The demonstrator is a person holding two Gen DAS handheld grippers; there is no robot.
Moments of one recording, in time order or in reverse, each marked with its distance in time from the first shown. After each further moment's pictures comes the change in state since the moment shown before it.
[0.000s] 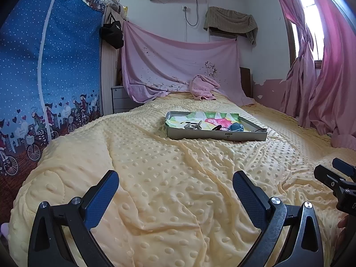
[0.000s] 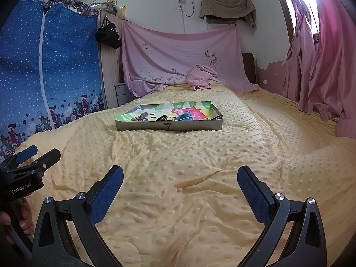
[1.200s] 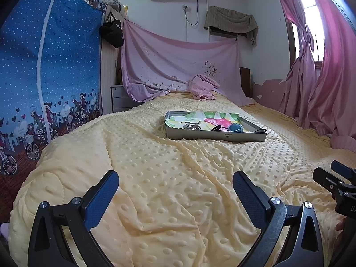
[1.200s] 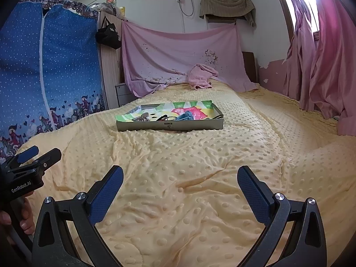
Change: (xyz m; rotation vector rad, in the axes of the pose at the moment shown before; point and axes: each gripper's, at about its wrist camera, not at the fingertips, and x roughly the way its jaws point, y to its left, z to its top) left arm -0.001 0.000 0.002 -0.010 0.002 -0.004; right arm 0.000 0.001 0.000 0.004 0.003 0.001
